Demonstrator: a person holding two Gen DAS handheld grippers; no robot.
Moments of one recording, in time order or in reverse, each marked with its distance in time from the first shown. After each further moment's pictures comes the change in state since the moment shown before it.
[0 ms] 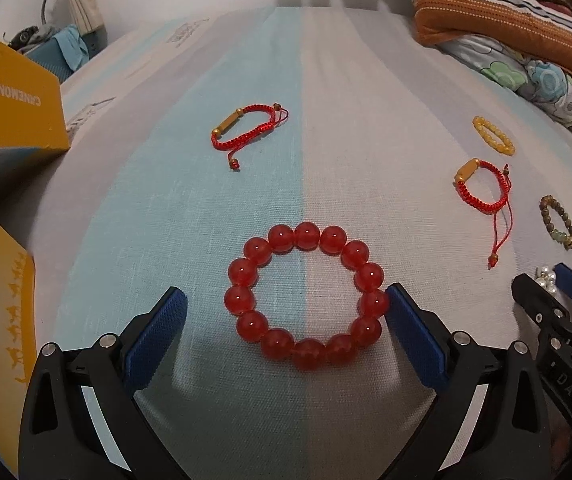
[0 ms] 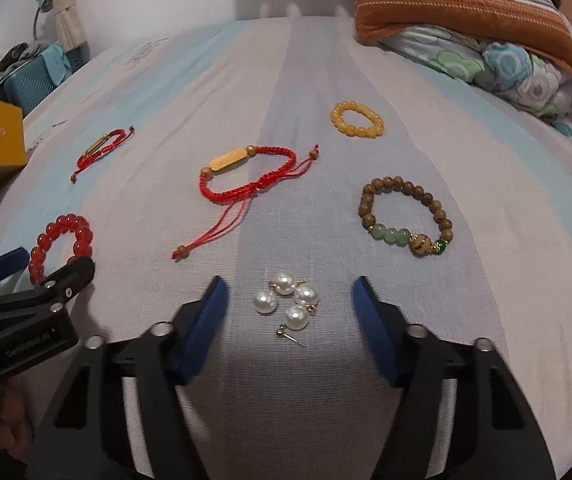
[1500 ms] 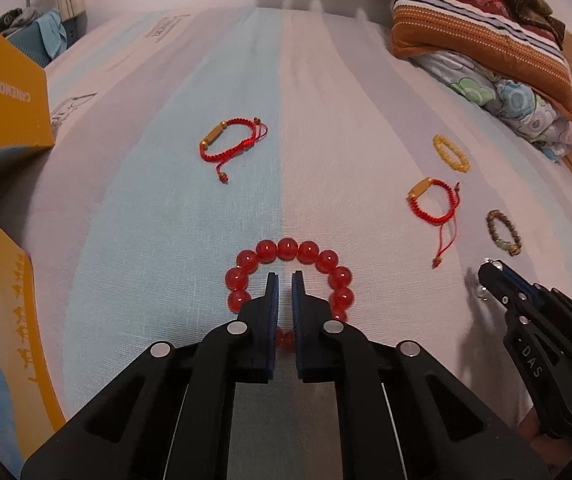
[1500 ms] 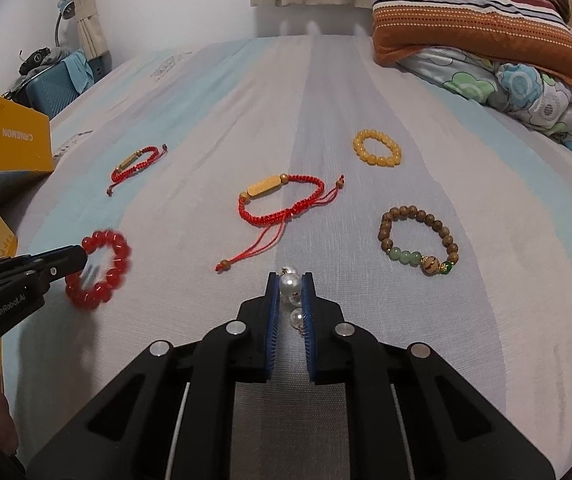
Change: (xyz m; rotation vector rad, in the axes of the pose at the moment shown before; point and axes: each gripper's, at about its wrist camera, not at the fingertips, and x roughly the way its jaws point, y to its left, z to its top) left arm -0.033 0.016 0.008 -0.025 0.023 -0.156; right arm -0.027 0.004 0.007 -0.002 -0.055 0.069
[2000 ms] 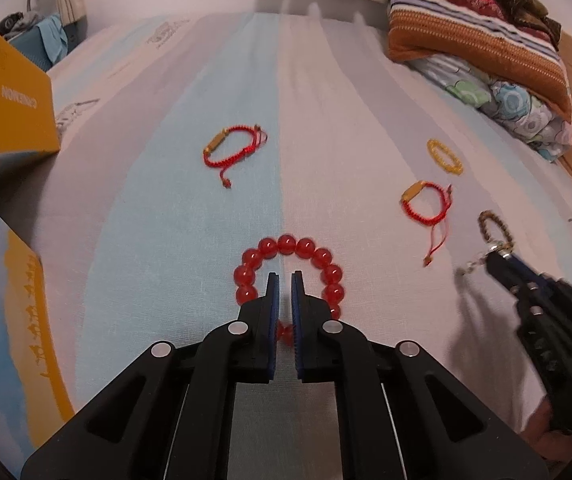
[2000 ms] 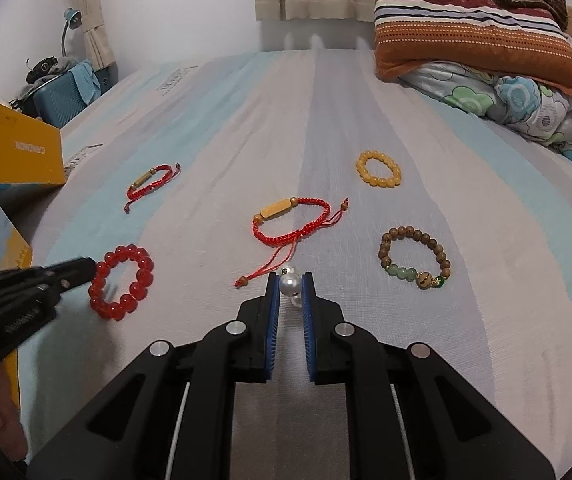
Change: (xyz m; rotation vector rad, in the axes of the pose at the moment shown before) left arm -0.007 0.002 -0.002 -0.004 -0.009 0.013; right arm -0.020 0.006 0.008 -0.002 -0.036 0.016
